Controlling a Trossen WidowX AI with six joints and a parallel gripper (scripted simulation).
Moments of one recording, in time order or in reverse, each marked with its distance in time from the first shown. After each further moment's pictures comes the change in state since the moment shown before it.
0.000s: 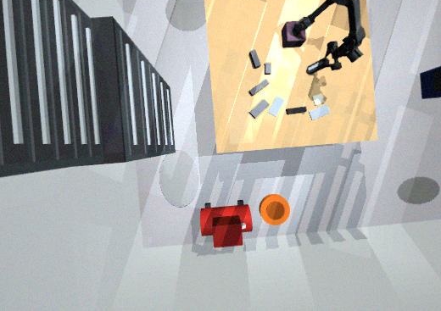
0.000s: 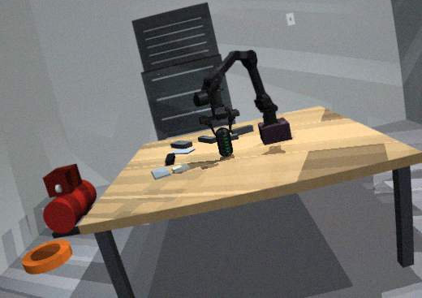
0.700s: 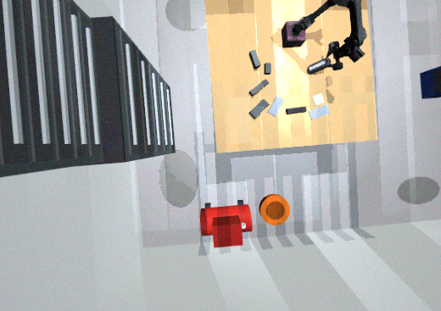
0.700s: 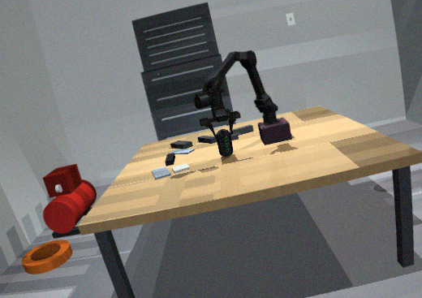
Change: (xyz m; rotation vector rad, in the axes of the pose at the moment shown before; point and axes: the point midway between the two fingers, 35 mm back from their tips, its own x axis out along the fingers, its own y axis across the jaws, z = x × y) arm 0.007 0.000 0.016 -0.002 -0.006 0.000
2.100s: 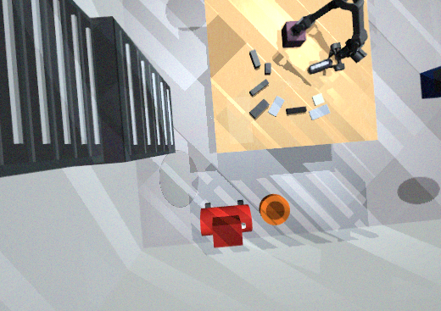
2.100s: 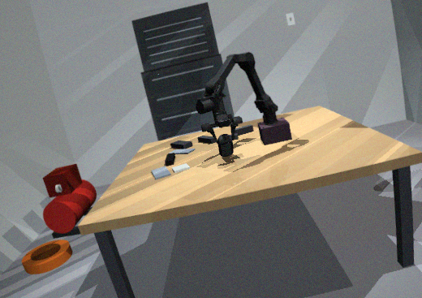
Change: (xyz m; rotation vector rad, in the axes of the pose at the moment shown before) arm 0.021 0.001 0.029 -0.004 -0.008 0.001
